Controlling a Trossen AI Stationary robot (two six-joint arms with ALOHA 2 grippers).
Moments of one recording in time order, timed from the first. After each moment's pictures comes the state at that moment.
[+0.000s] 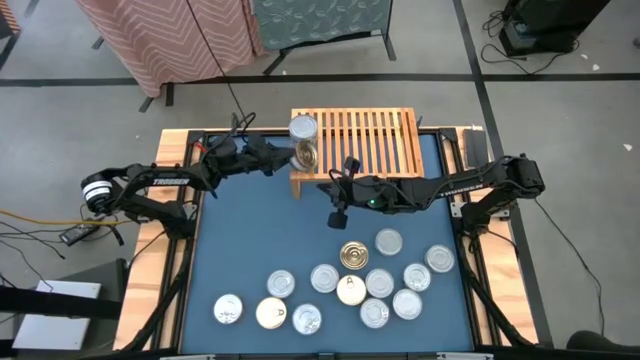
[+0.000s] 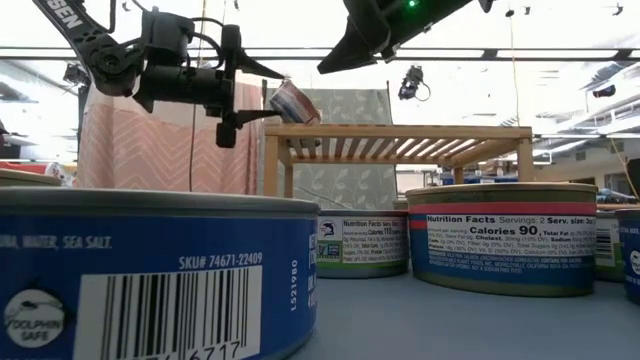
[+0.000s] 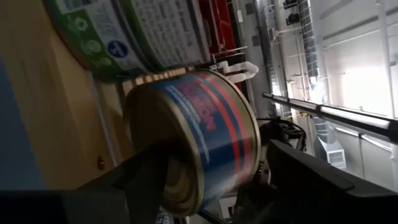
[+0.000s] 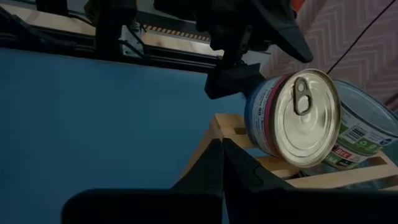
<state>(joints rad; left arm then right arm) 0.55 1.28 0.49 0.84 0.34 -1.35 0.04 1.55 1.09 0.04 0.44 -0.15</state>
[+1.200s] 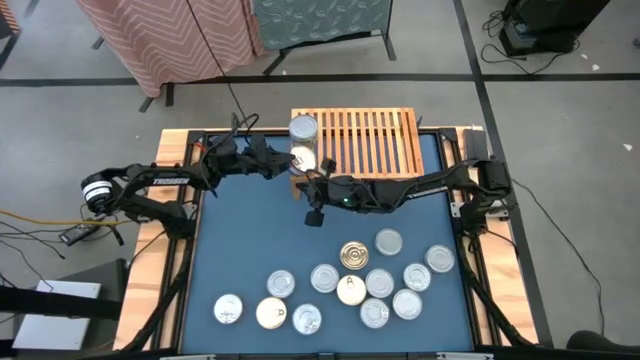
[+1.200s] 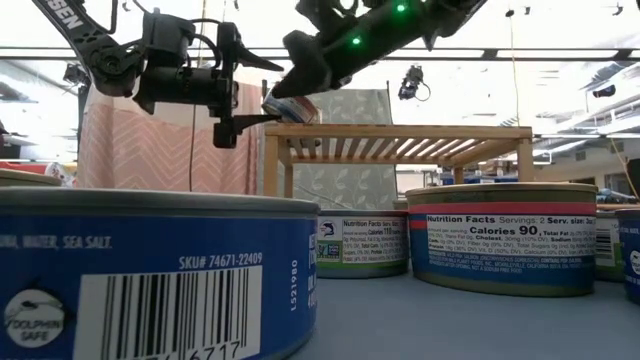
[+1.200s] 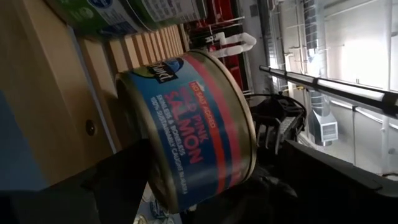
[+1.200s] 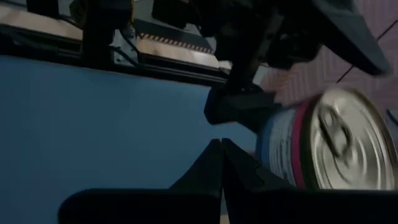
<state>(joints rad) 0.56 1.28 0.49 0.82 0.47 -1.34 -0.01 1.81 1.22 0.24 0.40 -0.24</state>
